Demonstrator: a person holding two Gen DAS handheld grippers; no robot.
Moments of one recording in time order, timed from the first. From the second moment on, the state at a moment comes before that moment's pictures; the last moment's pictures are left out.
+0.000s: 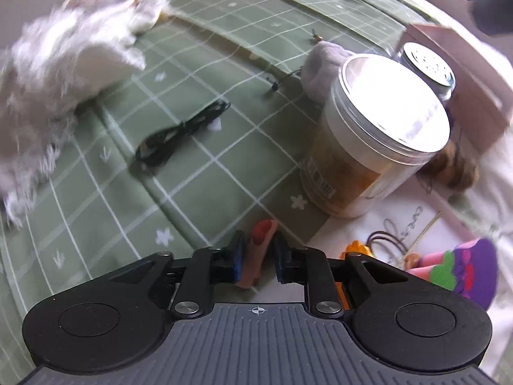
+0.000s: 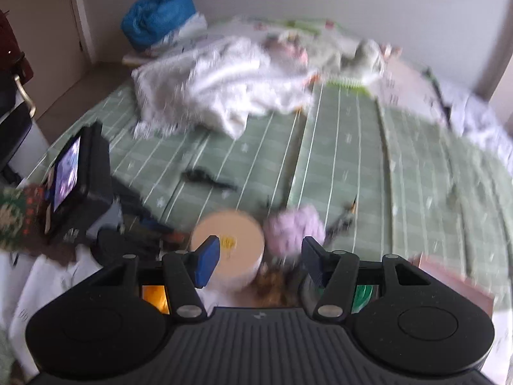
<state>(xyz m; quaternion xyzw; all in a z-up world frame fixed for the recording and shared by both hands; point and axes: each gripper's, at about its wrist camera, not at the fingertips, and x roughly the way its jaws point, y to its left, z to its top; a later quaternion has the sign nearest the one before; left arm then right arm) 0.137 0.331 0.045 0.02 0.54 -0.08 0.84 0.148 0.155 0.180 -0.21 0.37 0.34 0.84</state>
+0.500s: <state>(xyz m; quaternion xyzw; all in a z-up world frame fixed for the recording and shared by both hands) 0.064 0.437 0.063 -0.21 0.51 -0.05 0.84 0.235 0.366 0.092 -0.33 0.49 0.29 0.75</state>
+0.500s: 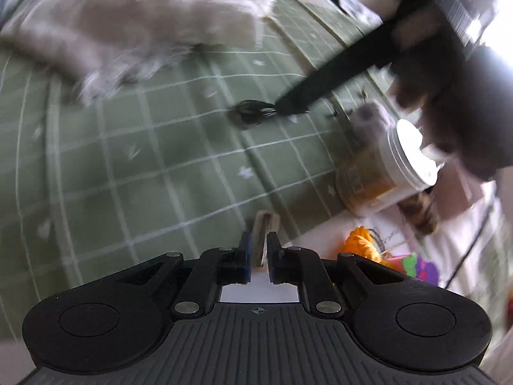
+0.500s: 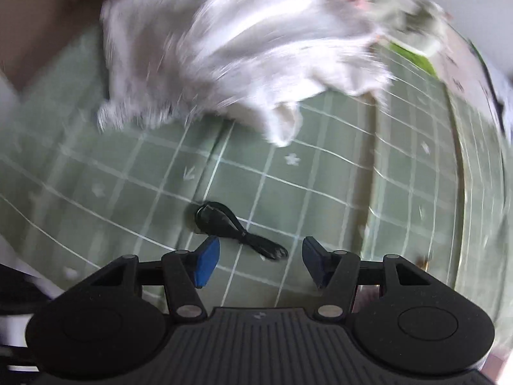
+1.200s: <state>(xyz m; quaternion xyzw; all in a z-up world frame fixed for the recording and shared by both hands) 0.081 0.393 0.041 -0.04 0.48 -0.05 0.88 0.140 0.303 0.128 -0.24 0.47 0.38 0.76</state>
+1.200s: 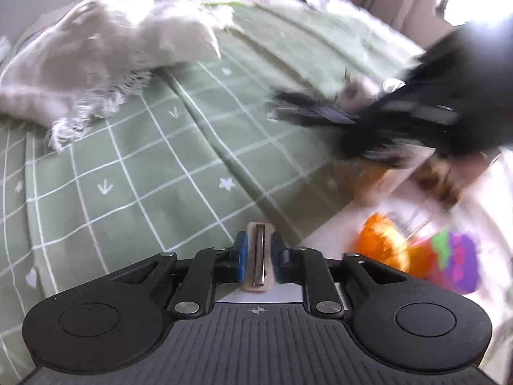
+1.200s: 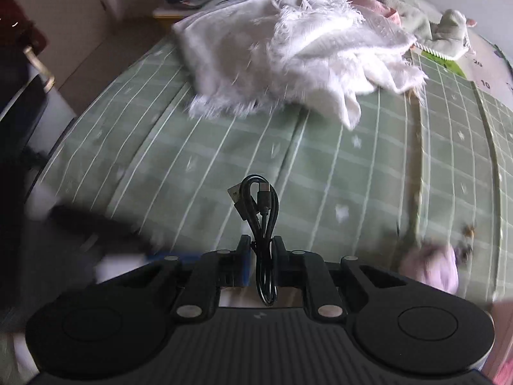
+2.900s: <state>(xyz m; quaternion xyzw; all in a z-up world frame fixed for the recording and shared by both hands) 0.172 0.218 0.205 -0.11 0.44 -0.19 0.87 0.187 -0.095 0.225 -0.06 0.32 0.18 0.93</state>
